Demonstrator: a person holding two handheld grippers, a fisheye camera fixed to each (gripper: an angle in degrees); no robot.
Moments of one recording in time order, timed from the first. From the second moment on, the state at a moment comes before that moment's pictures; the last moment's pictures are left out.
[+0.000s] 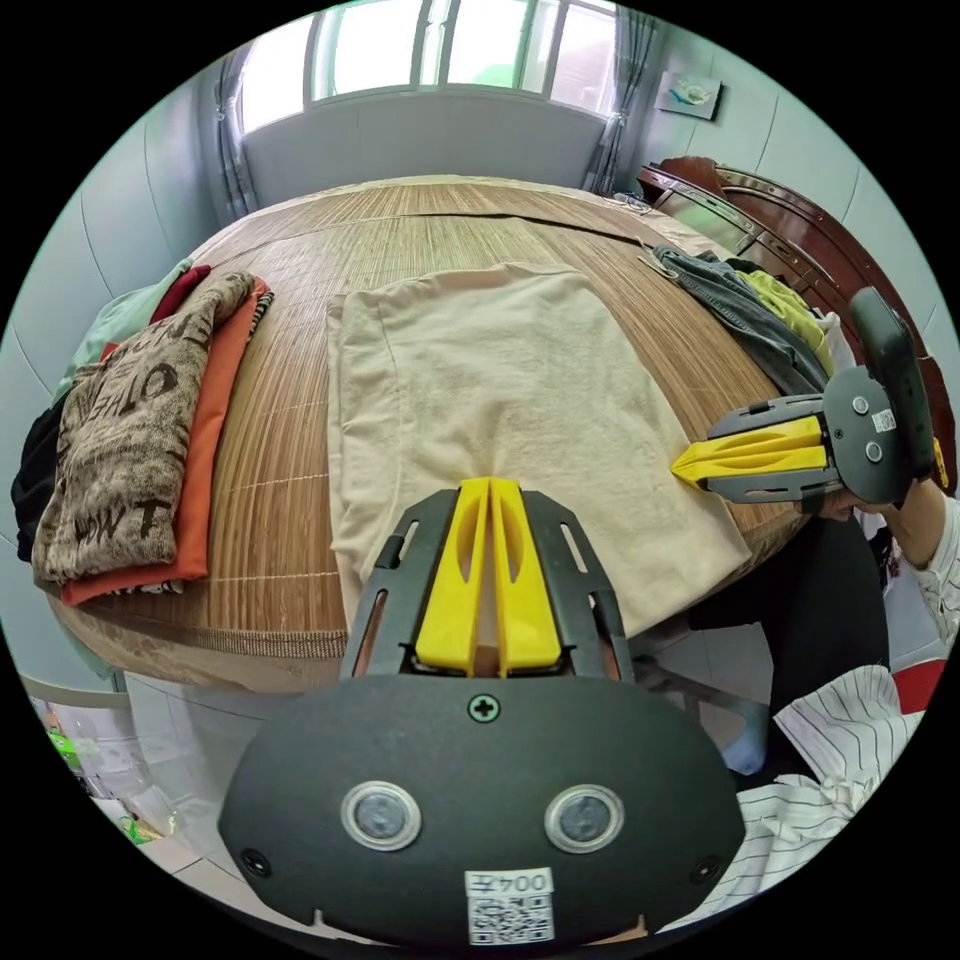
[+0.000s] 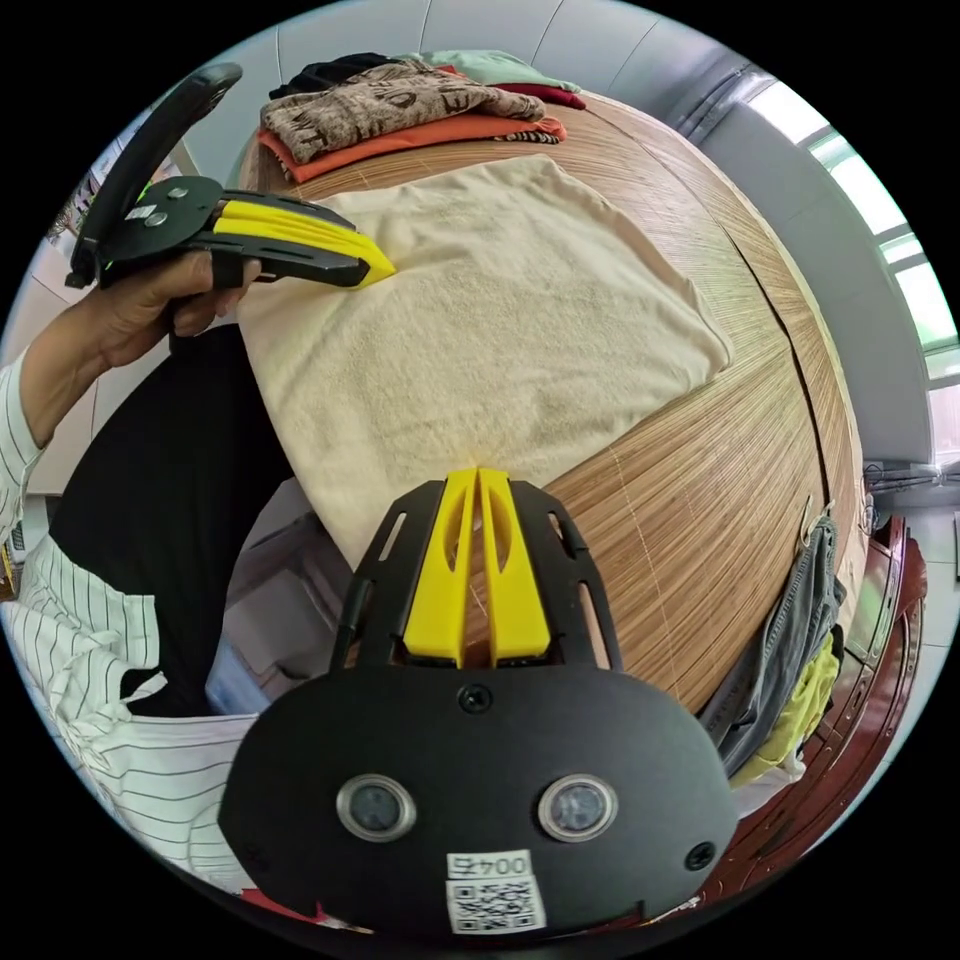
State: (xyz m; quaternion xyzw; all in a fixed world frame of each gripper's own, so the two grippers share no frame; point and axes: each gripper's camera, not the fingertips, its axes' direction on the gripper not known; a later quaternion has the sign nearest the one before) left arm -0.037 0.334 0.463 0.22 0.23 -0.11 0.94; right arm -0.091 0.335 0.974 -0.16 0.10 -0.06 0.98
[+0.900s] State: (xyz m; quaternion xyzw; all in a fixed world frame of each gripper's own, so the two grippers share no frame) left arm -0.084 0.457 0.506 0.22 0.66 -0.33 0.64; right arm 0.056 0.513 0.916 0.02 -0.31 0.33 0.89
